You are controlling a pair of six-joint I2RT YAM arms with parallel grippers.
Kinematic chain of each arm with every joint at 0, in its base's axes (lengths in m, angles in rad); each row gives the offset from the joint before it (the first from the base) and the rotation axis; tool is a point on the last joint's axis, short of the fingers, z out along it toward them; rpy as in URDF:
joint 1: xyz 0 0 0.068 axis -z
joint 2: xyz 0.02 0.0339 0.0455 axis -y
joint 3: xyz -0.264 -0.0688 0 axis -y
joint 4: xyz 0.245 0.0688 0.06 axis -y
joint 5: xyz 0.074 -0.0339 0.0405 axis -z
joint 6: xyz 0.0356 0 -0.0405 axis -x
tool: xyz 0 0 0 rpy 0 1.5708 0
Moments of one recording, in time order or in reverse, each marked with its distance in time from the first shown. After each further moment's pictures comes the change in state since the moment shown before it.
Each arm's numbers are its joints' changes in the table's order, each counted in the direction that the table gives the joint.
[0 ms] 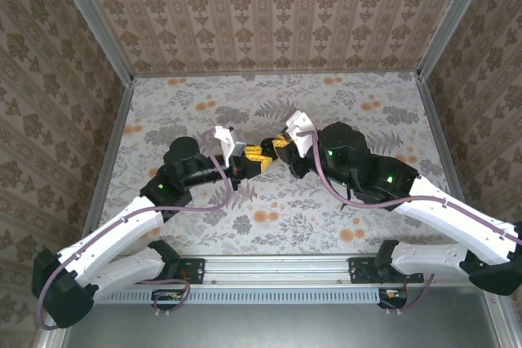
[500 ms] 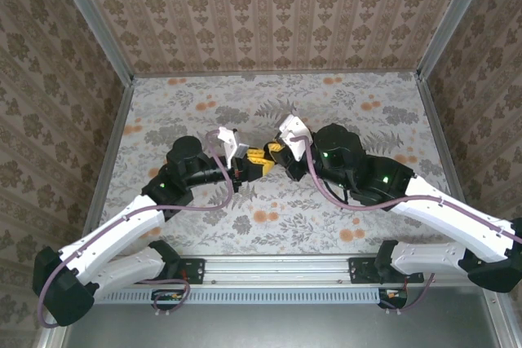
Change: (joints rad) left arm 0.007 -0.017 0.006 -0.018 0.038 0.000; right arm -0.019 -0.027 0.005 0.000 -0.021 0.048
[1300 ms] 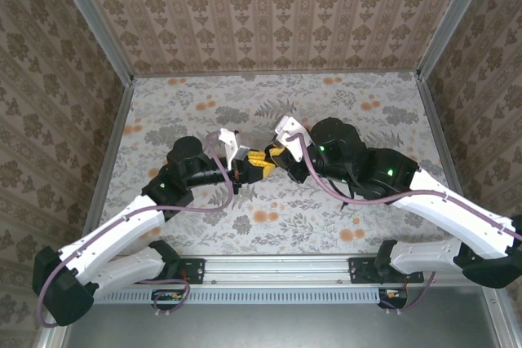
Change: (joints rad) left arm 0.006 0.004 0.000 -0.004 0.022 -0.010; right arm -0.001 -0.044 0.146 -0.219 -0.047 0.026
